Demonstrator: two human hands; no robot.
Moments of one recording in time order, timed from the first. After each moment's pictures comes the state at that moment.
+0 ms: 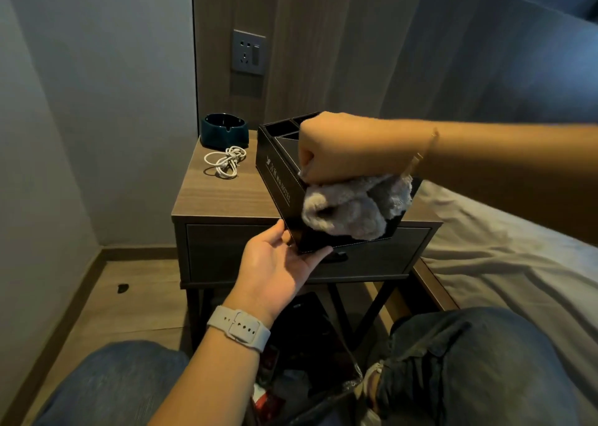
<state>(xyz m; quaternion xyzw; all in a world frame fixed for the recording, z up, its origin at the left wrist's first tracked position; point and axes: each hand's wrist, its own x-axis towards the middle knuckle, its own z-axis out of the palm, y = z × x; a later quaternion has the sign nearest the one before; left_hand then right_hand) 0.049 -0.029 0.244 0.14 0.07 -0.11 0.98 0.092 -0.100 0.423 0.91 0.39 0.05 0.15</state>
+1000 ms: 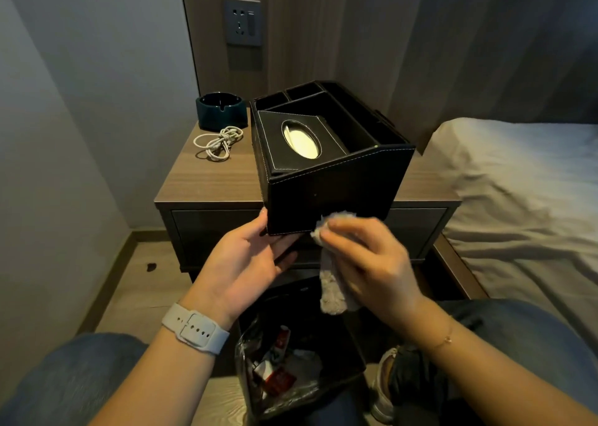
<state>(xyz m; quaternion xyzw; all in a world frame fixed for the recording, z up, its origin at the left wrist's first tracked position) 0.041 -0.030 0.241 0.34 0.12 -0.08 0.93 0.087 -0.222 0.228 0.76 0.48 0.35 -0.27</state>
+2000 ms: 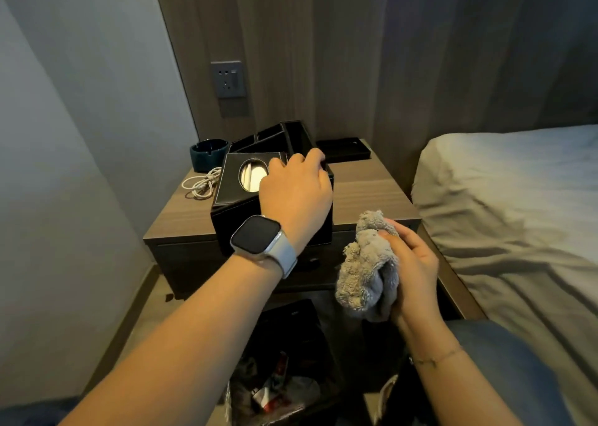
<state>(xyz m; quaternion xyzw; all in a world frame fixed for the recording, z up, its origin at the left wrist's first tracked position) 0.111 -0.153 0.344 0.95 0.07 0.29 0.12 0.110 -0.300 0.251 0.51 -0.04 0.03 -0.86</state>
